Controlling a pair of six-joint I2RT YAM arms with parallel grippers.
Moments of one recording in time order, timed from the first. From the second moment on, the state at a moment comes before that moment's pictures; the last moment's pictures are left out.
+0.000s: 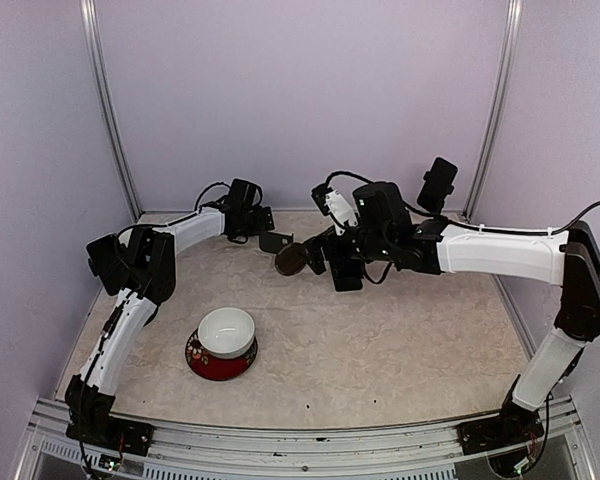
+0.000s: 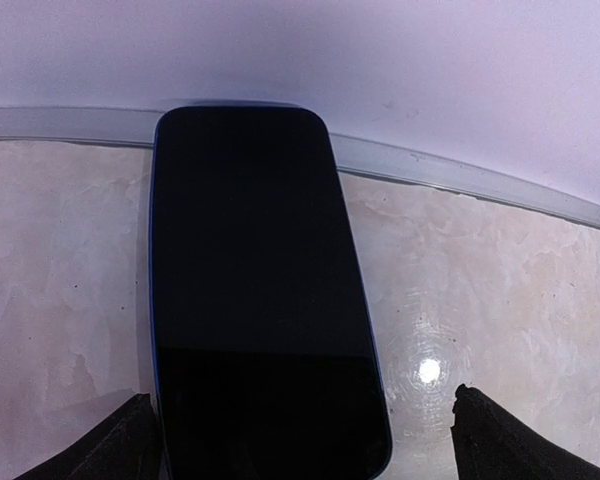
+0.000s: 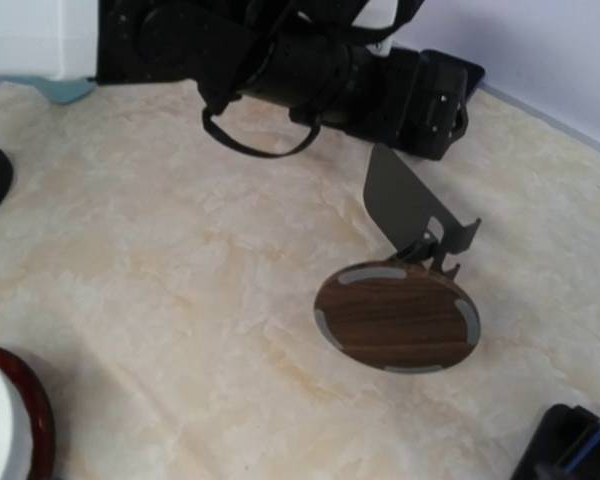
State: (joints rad) left arm -0.41 2.76 2.44 -0.38 -0.17 -0.47; right arm 0.83 1.69 1.27 -0.04 0.01 0.06
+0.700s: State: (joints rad) left arm -0.44 2.76 2.45 -0.46 -0.34 -0.44; right arm 0.83 1.59 1.21 -0.01 -0.04 0.12
